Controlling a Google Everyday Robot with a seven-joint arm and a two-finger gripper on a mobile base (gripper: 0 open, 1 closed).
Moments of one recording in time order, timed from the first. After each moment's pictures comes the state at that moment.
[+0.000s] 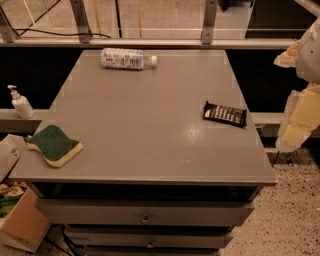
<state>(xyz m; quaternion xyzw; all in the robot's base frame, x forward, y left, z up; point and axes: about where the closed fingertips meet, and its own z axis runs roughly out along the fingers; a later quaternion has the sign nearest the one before) 0.438 -0.217 0.976 -0.60 0.78 -0.03 0.16</state>
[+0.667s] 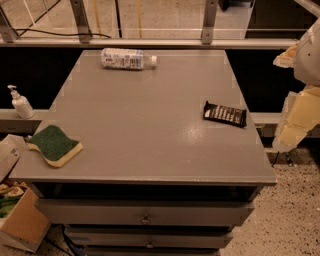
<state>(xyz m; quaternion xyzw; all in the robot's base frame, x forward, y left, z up) 0.443 -0.216 0.972 -0.60 0.78 -0.04 0.17</state>
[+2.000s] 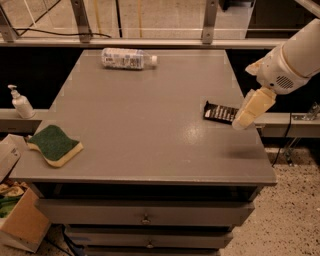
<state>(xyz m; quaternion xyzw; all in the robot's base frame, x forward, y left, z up) 0.561 -0.213 0.892 -0.55 0.79 0.05 0.26</state>
